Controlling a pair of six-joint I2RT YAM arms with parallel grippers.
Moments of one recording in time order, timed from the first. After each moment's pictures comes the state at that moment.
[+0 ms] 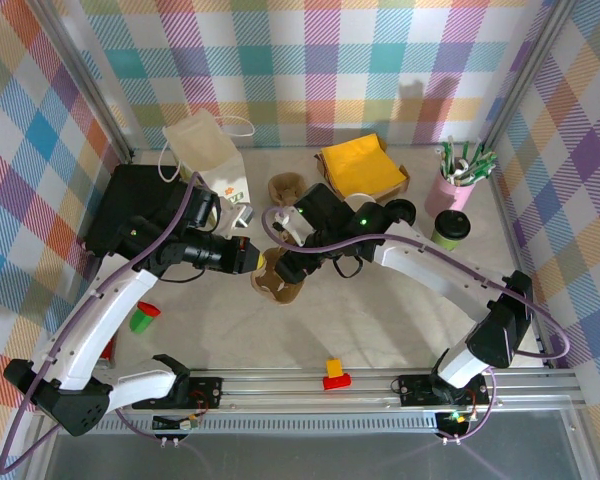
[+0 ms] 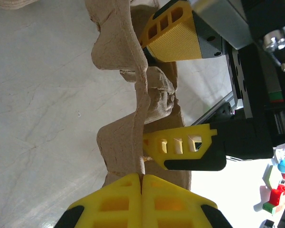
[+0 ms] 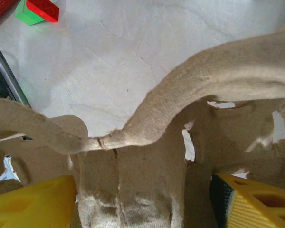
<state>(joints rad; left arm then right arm) -0.52 1.16 1.38 -1.16 0.49 -0.32 0.92 1.57 1.55 -0.93 -0.19 0.05</state>
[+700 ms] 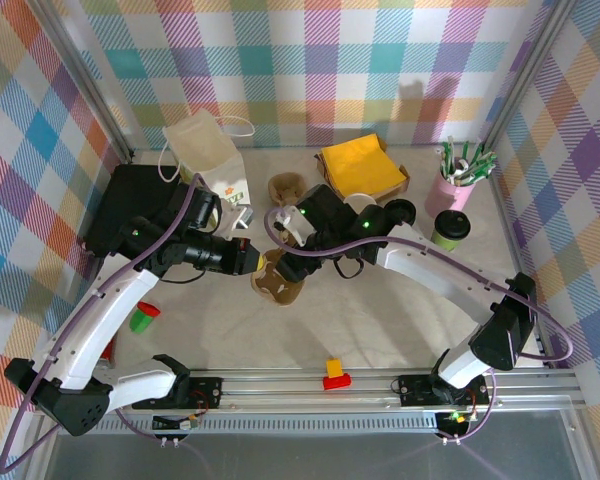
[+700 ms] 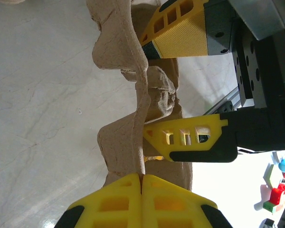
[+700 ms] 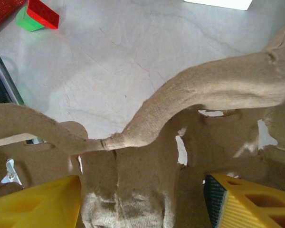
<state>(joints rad) -0.52 1.16 1.36 -1.16 0.49 -0.32 0.92 1.55 1.52 -0.89 -0.17 0.04</state>
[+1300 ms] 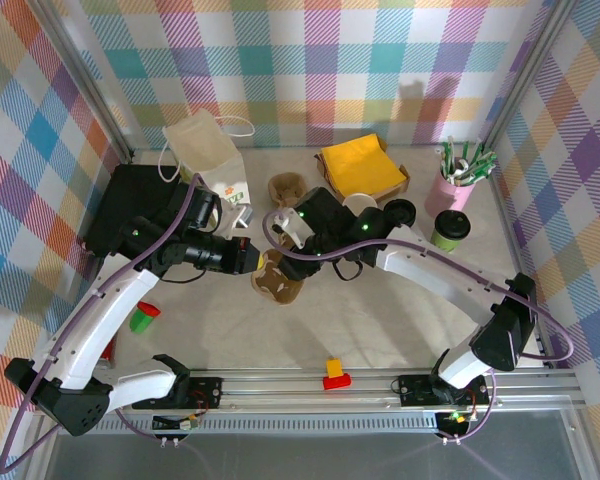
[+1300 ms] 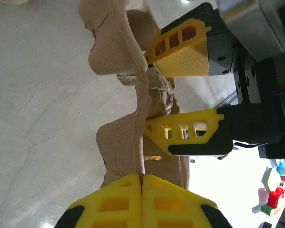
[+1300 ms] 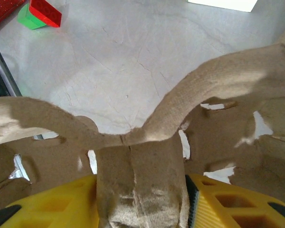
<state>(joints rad) -0.52 1.16 1.36 -1.15 0.49 -0.34 0.93 1.55 1.50 -0.88 -0.16 0.04</state>
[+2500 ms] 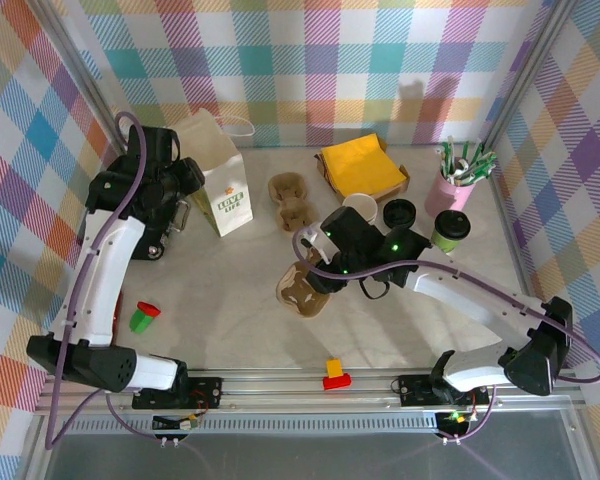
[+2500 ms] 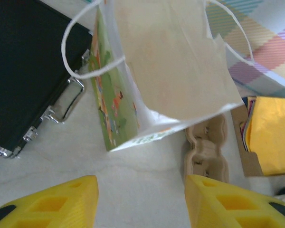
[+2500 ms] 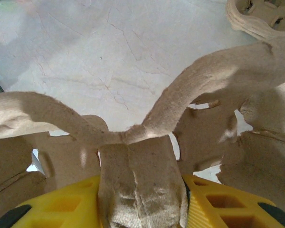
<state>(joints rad) -0.18 1.40 1.71 -1.06 -0.19 -0.61 0.93 1.33 1.27 -0.90 -0.08 0.10</state>
